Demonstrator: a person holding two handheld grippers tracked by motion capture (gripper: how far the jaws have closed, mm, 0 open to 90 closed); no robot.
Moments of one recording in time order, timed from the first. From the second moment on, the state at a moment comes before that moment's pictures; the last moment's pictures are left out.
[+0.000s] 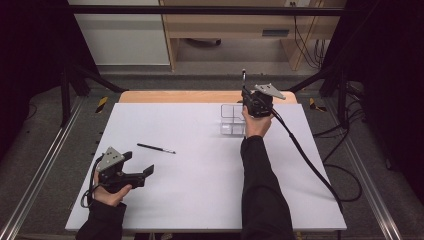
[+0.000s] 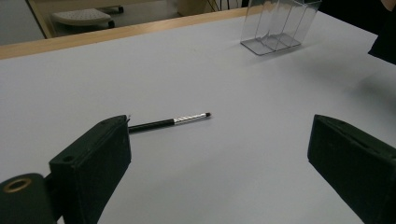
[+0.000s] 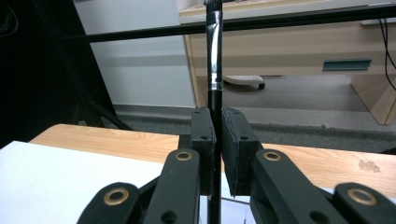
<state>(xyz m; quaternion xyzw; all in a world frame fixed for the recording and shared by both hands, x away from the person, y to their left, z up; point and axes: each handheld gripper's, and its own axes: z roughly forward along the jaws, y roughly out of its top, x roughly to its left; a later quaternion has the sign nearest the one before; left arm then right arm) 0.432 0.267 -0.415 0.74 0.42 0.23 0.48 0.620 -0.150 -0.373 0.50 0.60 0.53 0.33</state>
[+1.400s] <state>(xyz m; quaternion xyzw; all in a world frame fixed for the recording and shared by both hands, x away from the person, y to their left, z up) 0.433 0.266 -0.415 0.74 0.42 0.23 0.47 0.619 -0.136 -0.423 0.52 0.62 0.51 0.30</state>
